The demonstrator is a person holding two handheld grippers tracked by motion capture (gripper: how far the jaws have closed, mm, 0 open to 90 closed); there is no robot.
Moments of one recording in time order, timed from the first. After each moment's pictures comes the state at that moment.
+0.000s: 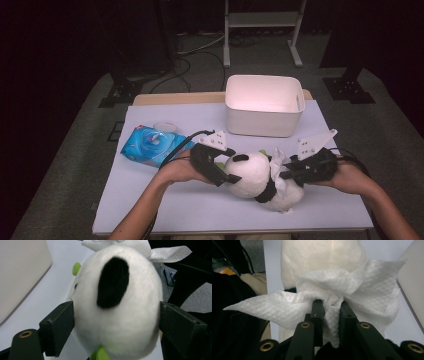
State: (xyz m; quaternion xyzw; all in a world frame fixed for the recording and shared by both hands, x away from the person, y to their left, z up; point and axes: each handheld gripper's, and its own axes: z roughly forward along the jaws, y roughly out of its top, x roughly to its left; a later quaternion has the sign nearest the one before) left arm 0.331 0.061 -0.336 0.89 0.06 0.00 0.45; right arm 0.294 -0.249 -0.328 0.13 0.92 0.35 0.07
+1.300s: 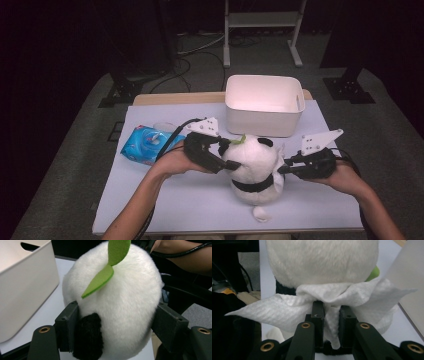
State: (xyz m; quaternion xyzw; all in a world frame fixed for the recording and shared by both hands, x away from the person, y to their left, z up) left arm 0.335 0.077 -0.298 0.87 0.07 0.00 0.49; right arm 0.306 -0.253 -0.342 0.14 0.89 0.43 0.06
